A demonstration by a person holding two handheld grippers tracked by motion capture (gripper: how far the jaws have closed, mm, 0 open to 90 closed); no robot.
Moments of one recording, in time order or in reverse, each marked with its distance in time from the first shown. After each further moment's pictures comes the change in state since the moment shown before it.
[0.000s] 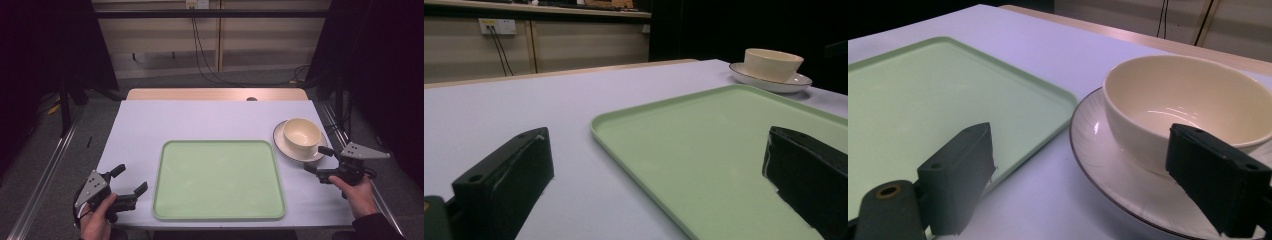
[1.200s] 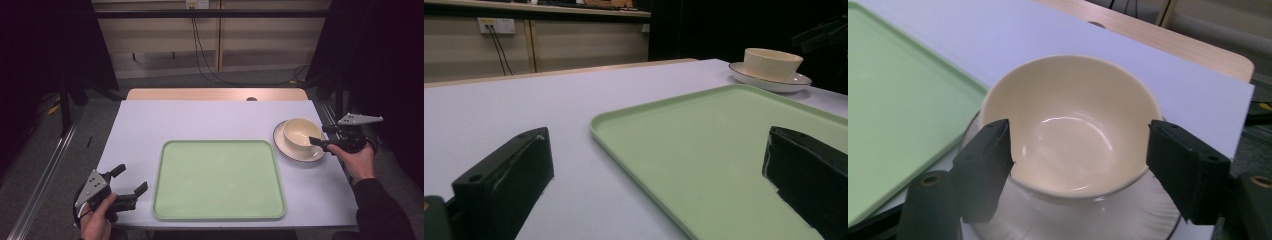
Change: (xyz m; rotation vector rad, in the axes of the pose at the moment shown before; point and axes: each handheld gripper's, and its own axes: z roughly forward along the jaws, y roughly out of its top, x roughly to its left) left arm 0.000 0.000 0.000 0.000 -0.002 -0.003; right arm -0.070 0.043 0.031 0.193 -0.102 -0.016
